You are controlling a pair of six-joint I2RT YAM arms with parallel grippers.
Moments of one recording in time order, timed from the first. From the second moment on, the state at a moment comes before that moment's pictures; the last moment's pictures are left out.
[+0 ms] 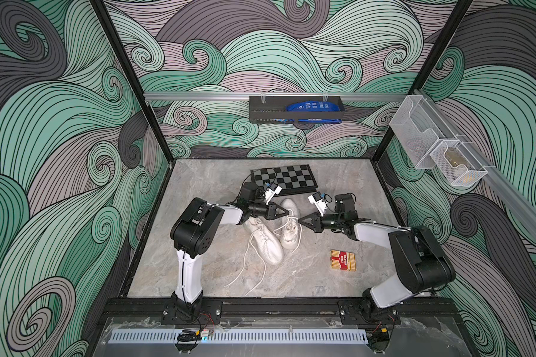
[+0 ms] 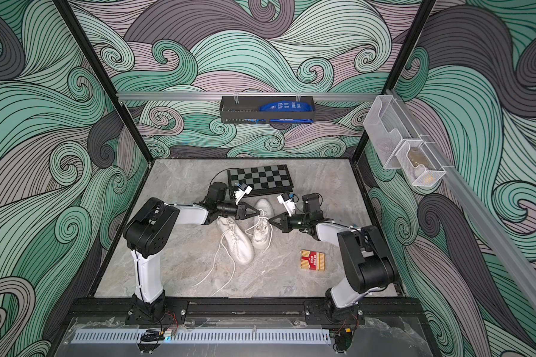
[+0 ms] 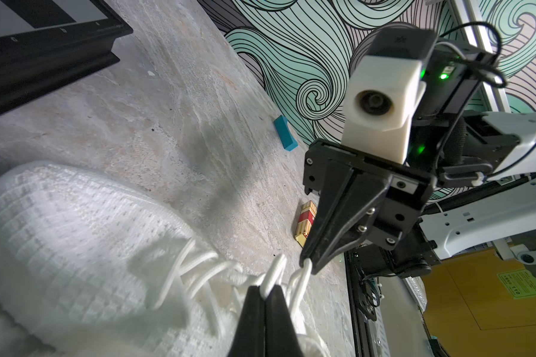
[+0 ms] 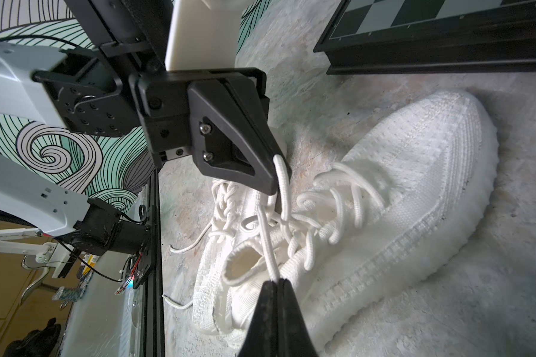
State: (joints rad) left arm -0.47 2.00 1.04 0.44 1.01 -0.35; right arm 0.22 1.55 0.65 0.18 -0.92 0.16
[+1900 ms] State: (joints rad) left arm -0.47 1.76 0.82 0.38 0.82 -0.52; right arm 0.36 1.62 0.74 0.06 -0.70 0.30
